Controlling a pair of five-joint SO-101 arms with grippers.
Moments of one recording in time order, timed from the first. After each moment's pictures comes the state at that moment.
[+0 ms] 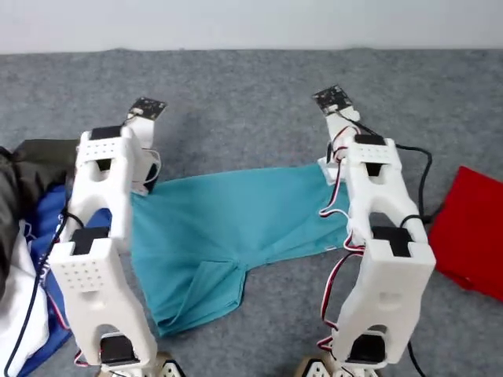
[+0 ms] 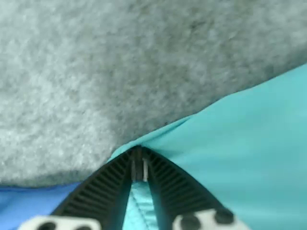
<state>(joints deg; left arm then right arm) -11.9 32.7 -7.3 73.5 -16.0 1.5 29.8 -2.9 47.6 25.6</state>
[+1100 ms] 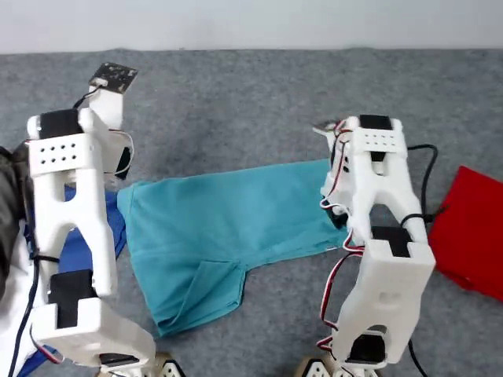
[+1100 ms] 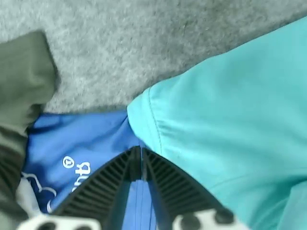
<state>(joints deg) -14.0 6.2 -7.3 92.4 -16.0 1.2 29.5 -12.8 96.0 24.8</state>
